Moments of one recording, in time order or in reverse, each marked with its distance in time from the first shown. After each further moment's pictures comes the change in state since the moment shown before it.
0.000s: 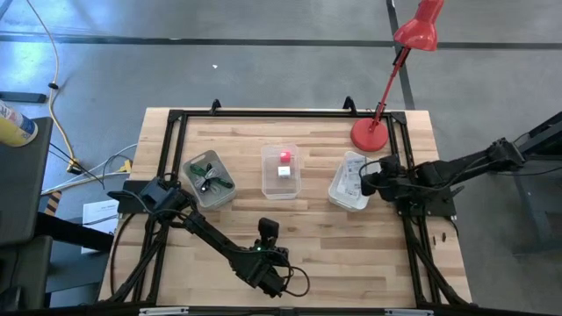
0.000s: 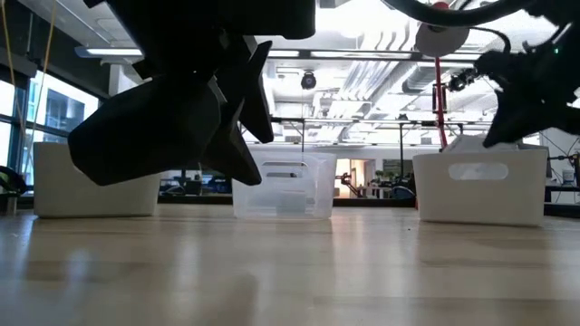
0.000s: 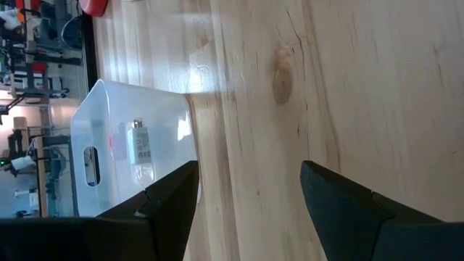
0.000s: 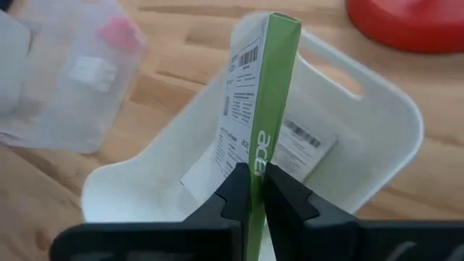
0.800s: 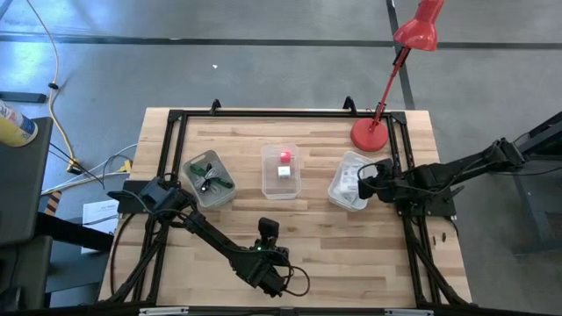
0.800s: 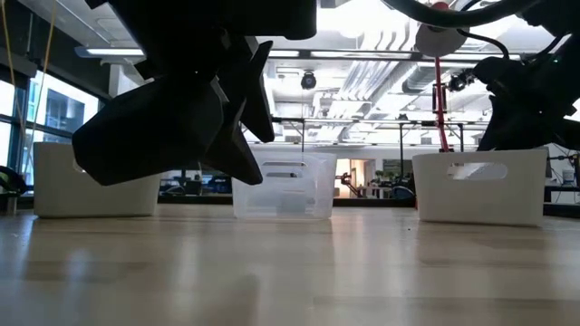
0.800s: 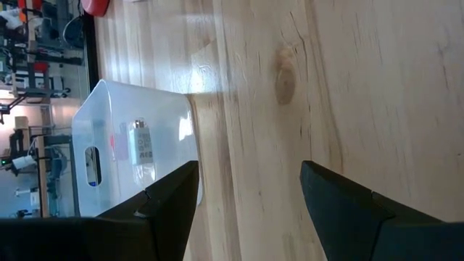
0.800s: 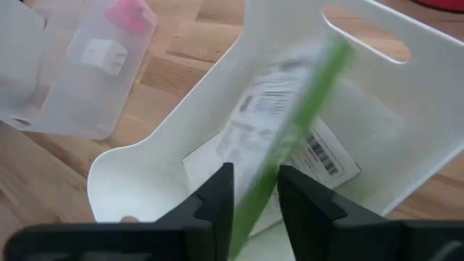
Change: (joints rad) left arm 0.002 0.000 0.000 0.001 -0.004 0.000; right arm -0.005 0.000 -0.087 0.157 -0.055 -0.006
